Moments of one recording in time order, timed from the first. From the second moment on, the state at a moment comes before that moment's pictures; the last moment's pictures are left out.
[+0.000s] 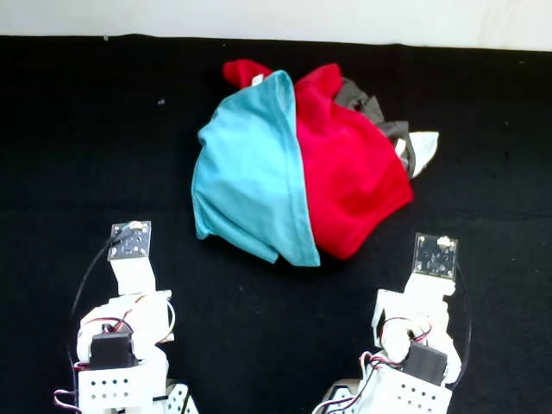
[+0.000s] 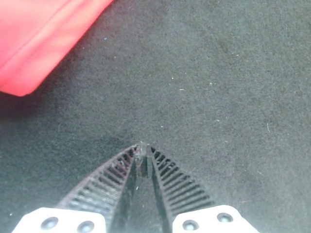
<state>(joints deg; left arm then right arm) -11.4 -103.3 96.5 76.0 0.0 15.9 -104.0 95.9 70.1 10.3</state>
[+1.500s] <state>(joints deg) 3.7 -103.3 96.5 58.5 0.6 15.9 -104.0 95.9 70.1 10.3</state>
